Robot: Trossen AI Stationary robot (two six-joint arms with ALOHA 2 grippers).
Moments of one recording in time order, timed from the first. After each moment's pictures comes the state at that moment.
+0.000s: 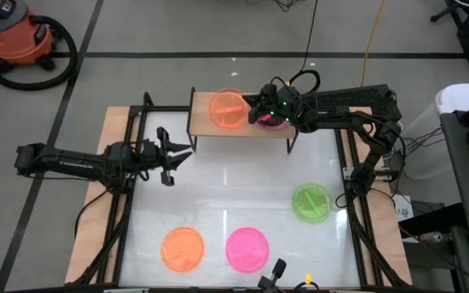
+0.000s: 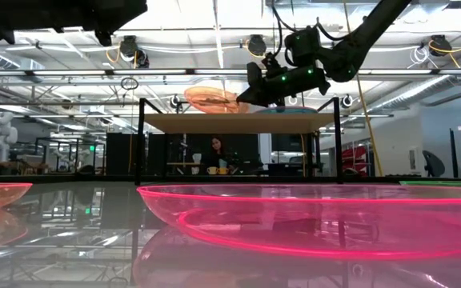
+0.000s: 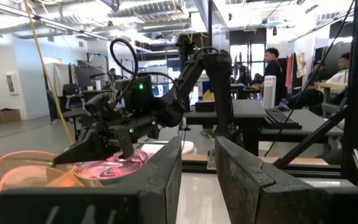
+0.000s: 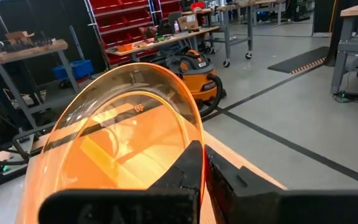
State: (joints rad) left arm 0.00 0.72 0.32 0.63 -0.16 0.09; right arm -0.61 1.73 0.97 0.66 -0.10 0.17
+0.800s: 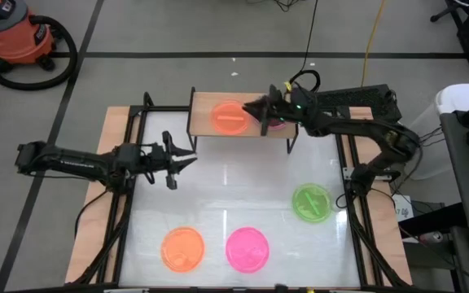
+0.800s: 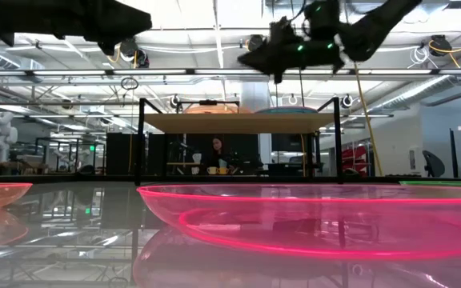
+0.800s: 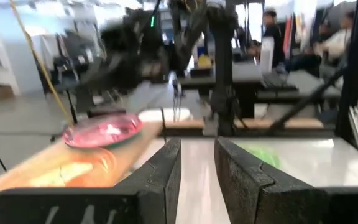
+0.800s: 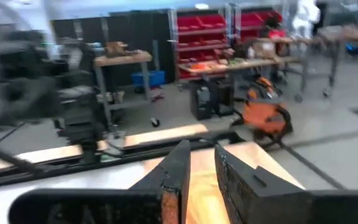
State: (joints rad) left arm -0.02 0.75 0.35 0.48 -0.16 0.09; right arm -0.57 1.53 0.89 0.66 -0.37 0.09
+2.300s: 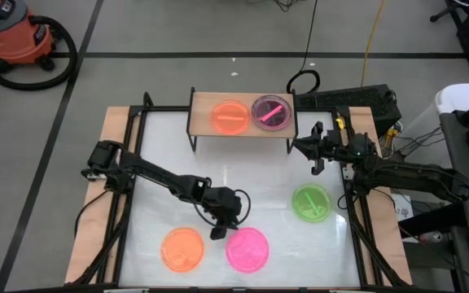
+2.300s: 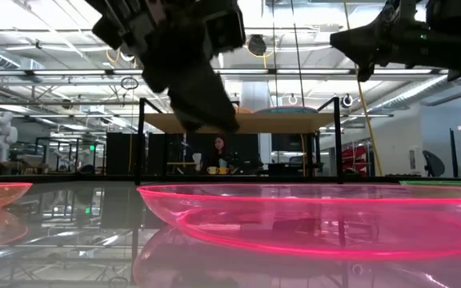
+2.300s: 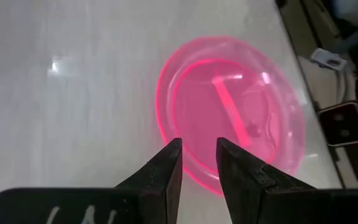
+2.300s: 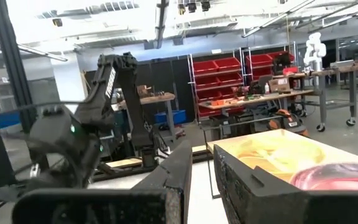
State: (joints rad) left arm -0.23 1.83 1.09 -0.03 0.29 -0.28; right arm -0.42 0.64 0.14 0.72 -0.26 0.22
